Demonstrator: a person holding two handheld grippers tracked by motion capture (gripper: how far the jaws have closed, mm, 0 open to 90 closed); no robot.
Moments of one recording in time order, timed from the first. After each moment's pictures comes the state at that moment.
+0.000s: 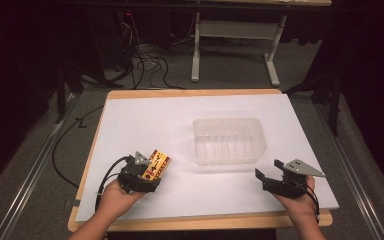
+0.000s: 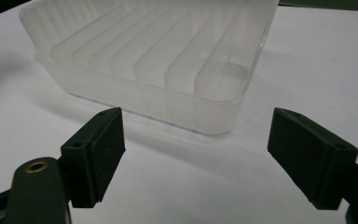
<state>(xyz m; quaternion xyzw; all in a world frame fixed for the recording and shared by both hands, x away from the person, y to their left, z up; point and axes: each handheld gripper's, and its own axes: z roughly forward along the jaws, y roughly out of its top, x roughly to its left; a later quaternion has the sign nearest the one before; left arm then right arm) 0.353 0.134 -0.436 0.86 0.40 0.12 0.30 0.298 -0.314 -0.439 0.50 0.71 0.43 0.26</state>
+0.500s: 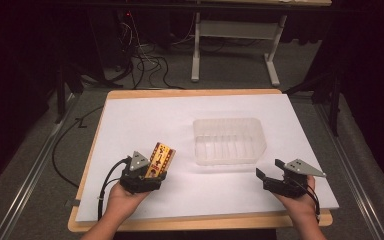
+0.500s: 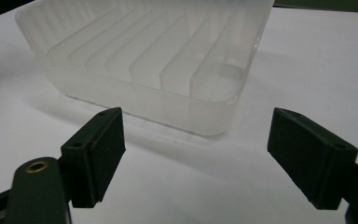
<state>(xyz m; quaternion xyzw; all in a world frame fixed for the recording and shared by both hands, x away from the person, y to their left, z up) 0.344 0.130 -0.432 0.81 0.40 0.16 0.41 0.298 -0.316 -0.440 0.50 0.70 0.43 0.26</state>
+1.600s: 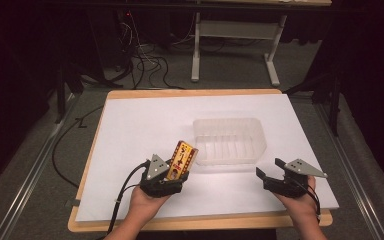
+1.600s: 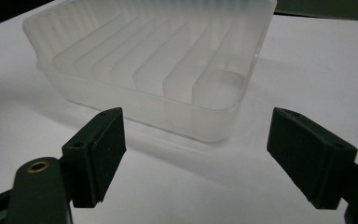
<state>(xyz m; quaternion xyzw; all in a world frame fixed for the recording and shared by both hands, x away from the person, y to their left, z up) 0.327 0.074 -0.424 0.78 0.34 0.16 0.49 0.297 -0.314 -0.437 0.49 0.70 0.44 0.27</state>
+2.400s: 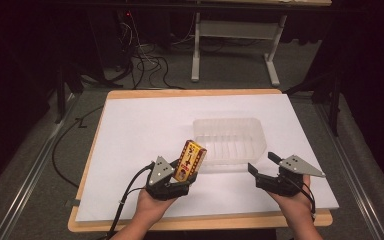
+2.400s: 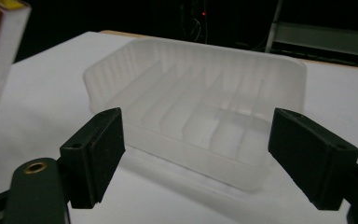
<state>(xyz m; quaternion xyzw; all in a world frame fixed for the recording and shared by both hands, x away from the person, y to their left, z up) 0.316 0.065 -0.421 0.76 0.32 0.16 0.54 0.290 -0.280 -0.398 0.46 0.69 0.48 0.28</state>
